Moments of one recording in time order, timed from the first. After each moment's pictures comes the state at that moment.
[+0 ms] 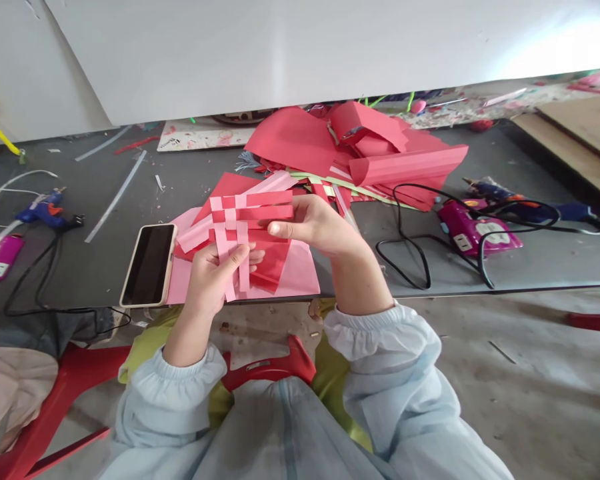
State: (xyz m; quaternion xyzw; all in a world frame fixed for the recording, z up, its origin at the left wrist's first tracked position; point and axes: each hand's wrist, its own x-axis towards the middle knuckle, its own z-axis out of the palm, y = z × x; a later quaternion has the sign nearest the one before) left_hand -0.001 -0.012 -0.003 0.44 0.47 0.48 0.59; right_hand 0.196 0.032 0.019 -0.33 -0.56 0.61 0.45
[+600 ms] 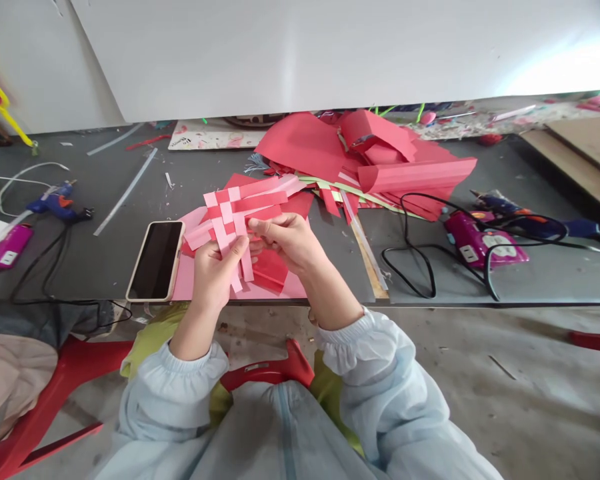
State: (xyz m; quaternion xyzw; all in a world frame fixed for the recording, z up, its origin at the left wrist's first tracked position) left_hand 0.002 -0.006 -0.012 0.43 0.46 0.57 0.54; right_hand 0.140 0.026 0.000 -0.36 -0.39 0.66 0.53
